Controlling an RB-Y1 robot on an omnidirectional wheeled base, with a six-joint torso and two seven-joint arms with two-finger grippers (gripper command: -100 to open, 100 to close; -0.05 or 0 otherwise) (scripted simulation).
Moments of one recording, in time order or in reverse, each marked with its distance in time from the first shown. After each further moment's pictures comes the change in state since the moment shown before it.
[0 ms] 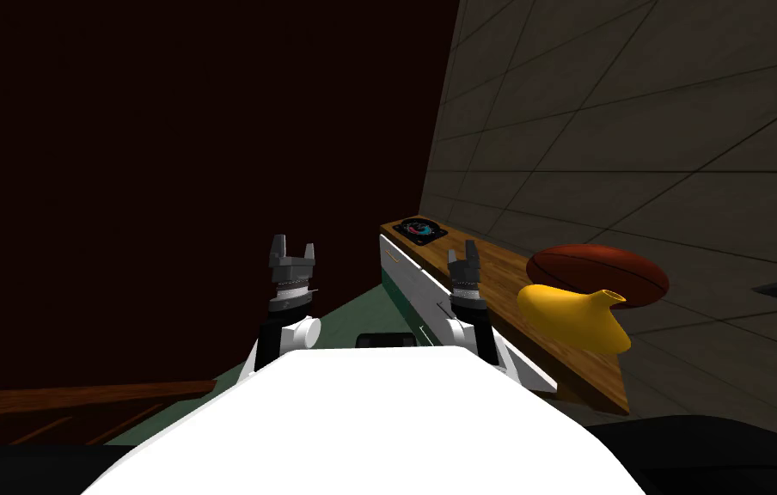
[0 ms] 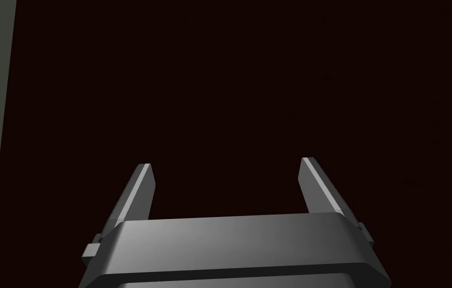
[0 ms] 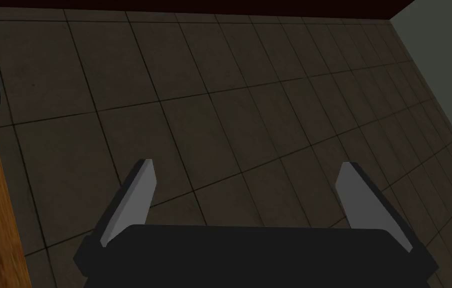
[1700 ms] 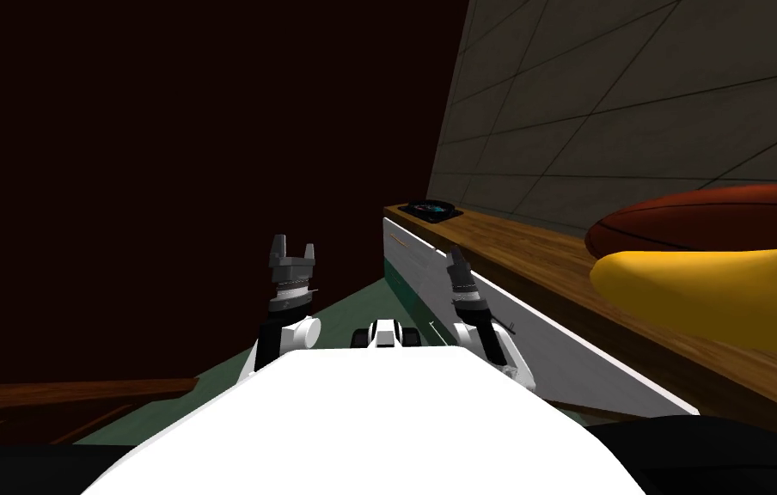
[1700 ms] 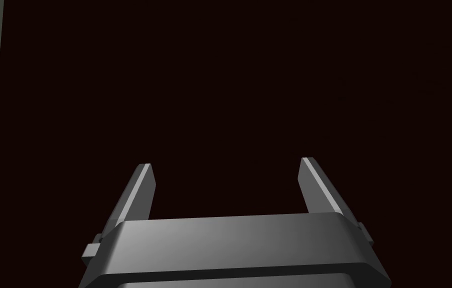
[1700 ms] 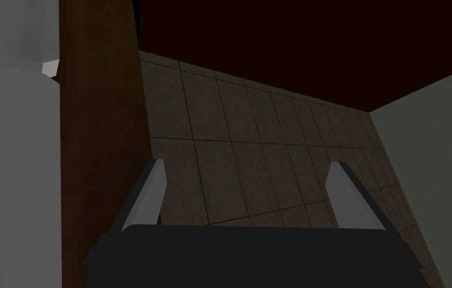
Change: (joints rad) left arm 0.000 0.000 0.000 0.000 0.000 0.000 0.000; right arm 0.001 -0.167 -0.021 0.054 0.083 -0.012 0.075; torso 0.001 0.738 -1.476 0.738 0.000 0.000
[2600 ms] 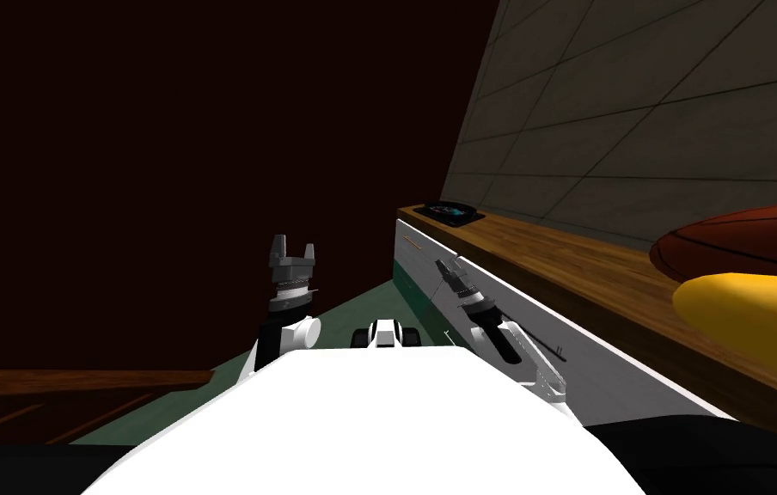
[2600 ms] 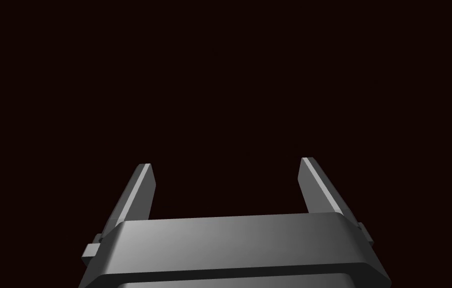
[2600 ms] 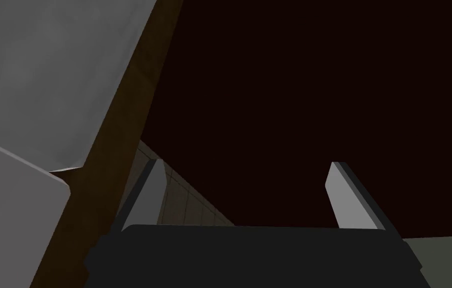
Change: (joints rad) left arm 0.000 0.000 0.000 0.000 0.000 0.000 0.000; right arm 0.005 -0.257 -0.057 0.097 0.239 -0.004 0.218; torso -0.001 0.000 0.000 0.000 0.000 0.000
